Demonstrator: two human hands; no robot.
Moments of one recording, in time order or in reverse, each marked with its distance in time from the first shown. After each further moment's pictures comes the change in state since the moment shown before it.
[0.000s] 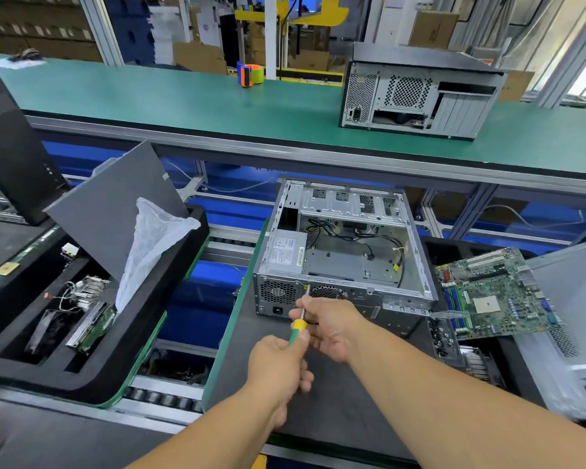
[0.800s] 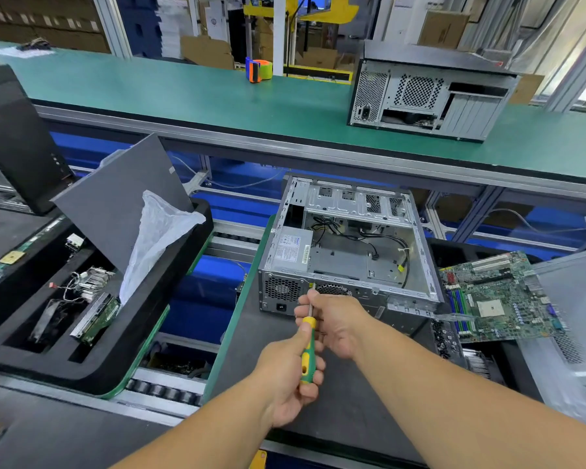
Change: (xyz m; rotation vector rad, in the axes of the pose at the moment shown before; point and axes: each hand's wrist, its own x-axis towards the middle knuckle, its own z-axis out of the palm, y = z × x) left_hand -0.010 0.010 -0.004 -0.283 -0.304 -0.282; right_hand 0.010 -0.001 0.000 -0.003 0.000 -0.001
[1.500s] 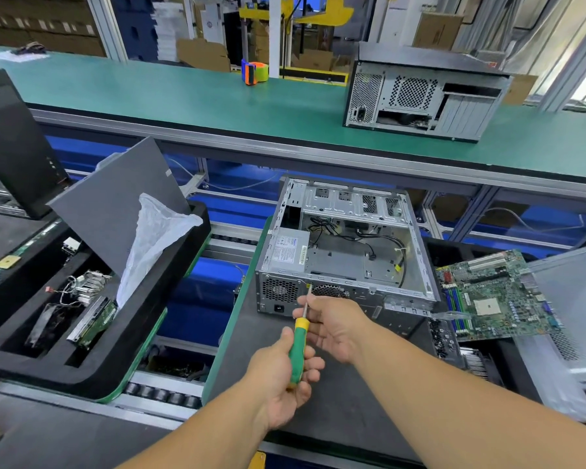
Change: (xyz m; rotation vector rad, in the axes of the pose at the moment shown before) left_hand 0.002 0.000 -0.005 -0.087 0.111 -0.036; right_hand -0.008 0.002 -0.001 0.012 -0.005 0.002
